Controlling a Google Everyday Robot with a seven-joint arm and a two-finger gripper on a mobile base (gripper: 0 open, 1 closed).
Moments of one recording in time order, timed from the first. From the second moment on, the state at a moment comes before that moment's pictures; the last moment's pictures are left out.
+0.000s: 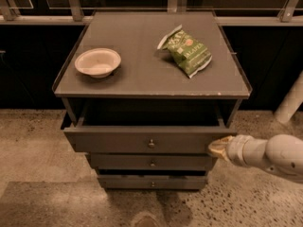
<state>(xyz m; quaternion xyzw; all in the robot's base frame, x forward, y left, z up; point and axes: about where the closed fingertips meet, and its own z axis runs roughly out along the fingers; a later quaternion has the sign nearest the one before) 0.538 -0.249 0.614 -0.41 0.82 0.05 0.40</state>
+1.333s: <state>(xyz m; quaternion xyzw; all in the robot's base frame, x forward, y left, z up) 0.581 -0.259 0.618 -0.39 0.81 0.01 0.43</state>
